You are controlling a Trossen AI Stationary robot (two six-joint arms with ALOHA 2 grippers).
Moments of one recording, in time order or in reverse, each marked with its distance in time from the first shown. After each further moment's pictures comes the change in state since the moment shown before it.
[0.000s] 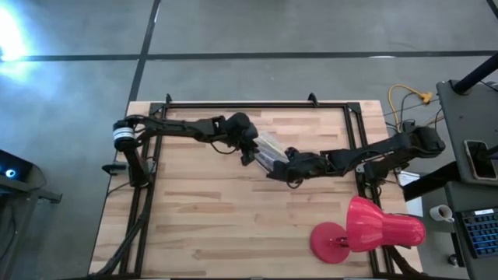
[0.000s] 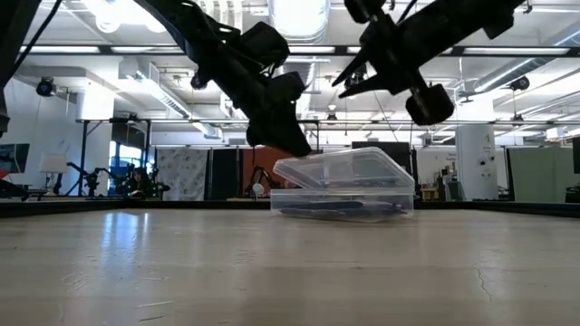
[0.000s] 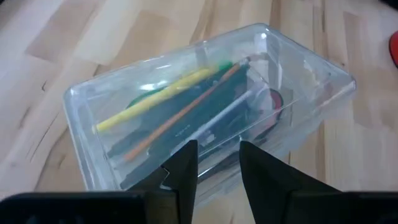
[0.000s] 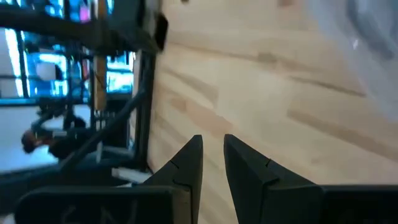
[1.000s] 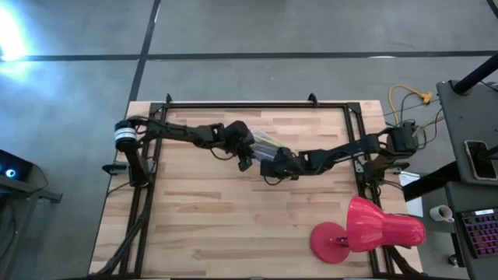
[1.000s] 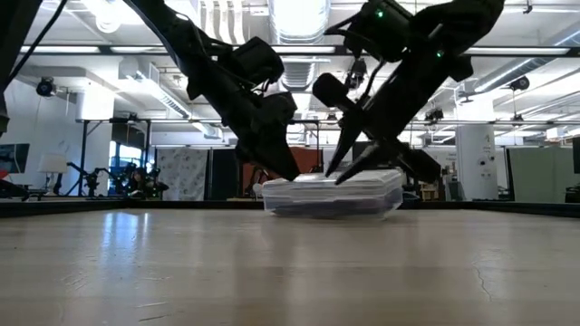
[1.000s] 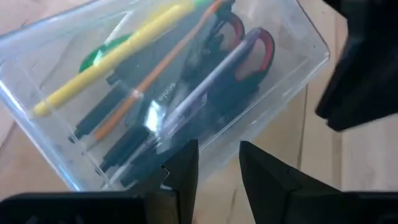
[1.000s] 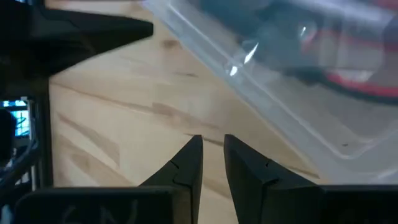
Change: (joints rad) left arm -0.026 0.031 -0.116 0.065 -0.023 -0.064; right arm -0.088 0.288 0.079 -0.093 0.058 0.024
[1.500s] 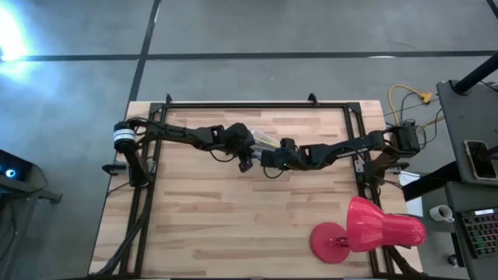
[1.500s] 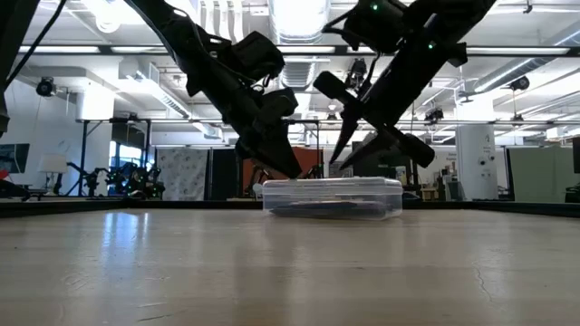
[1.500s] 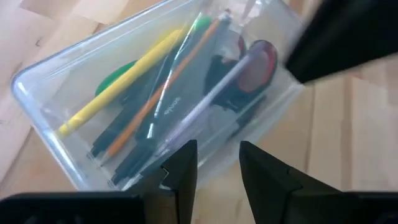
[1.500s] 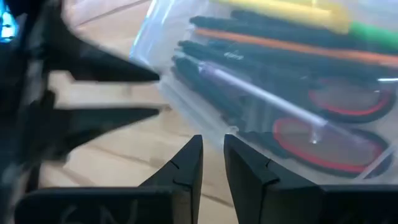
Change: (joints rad) left arm -0.026 -0.026 -0.005 0.034 -0.069 0.010; right arm -0.034 -0.044 0.050 -0.123 0.167 -0.055
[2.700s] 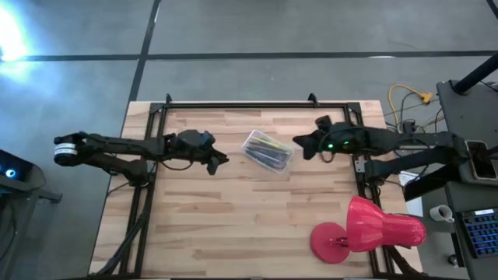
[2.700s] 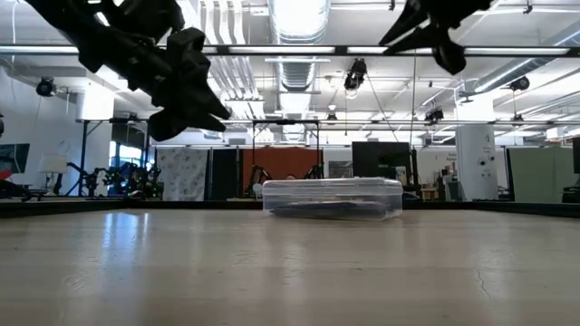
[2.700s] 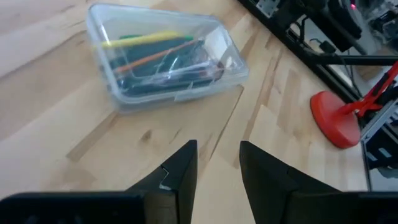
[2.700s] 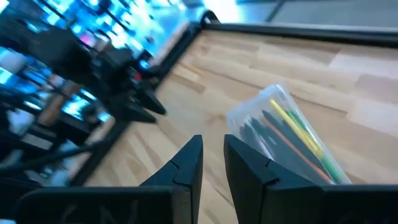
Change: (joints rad) left arm -0.061 -0.647 -0.501 0.123 -0.015 -0.457; right arm -0.039 -0.648 -0.047 -0.212 -0.044 -0.601
